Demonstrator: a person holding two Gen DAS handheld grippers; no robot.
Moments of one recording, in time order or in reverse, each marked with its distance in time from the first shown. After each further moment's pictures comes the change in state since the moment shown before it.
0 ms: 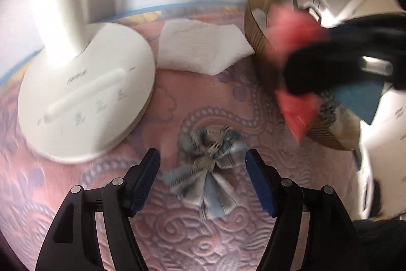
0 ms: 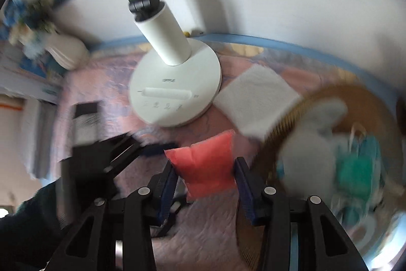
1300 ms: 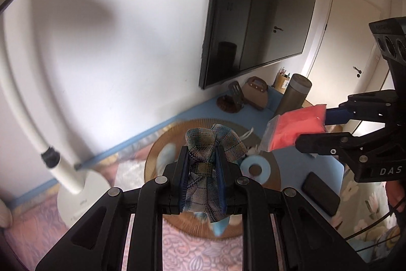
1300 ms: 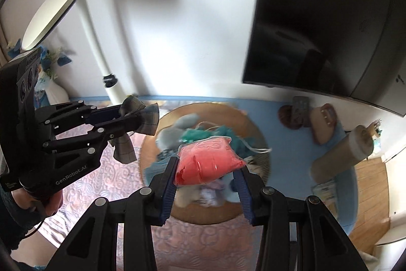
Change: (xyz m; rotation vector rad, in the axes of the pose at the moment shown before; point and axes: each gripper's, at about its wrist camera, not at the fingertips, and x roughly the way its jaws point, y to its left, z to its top) left arm -0.130 -0.166 0.079 0.185 -0.421 0.077; right arm -0.171 -0.054 -0.134 0.043 -0.431 -0.309
